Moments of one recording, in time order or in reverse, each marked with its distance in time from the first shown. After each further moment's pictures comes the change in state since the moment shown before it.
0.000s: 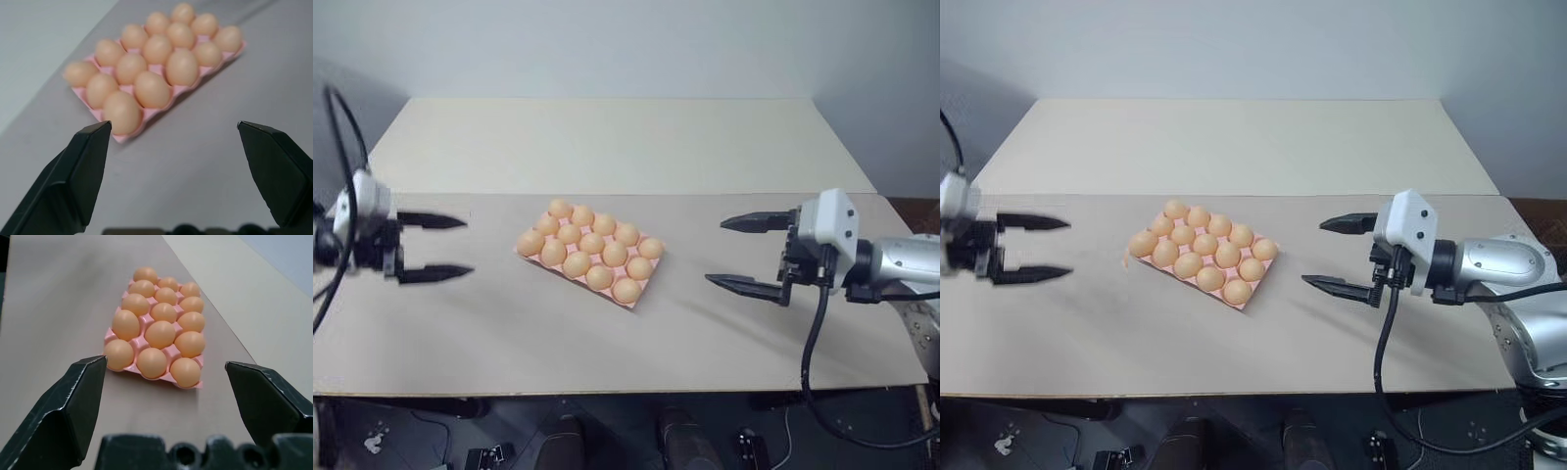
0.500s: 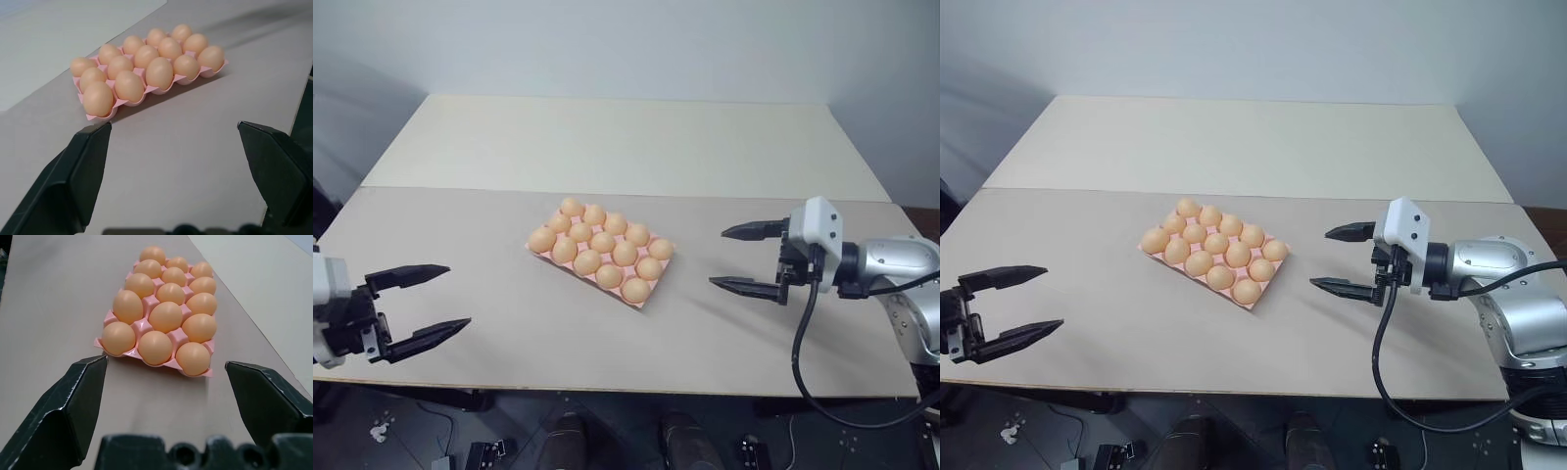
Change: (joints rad) left arm 0.471 -0.193 0.379 -0.514 -0.143 0.140 0.250; right arm 0.004 0.023 0.040 0.123 -0.070 -0.067 0.079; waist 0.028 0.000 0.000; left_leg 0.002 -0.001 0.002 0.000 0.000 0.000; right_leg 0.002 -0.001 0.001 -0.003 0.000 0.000
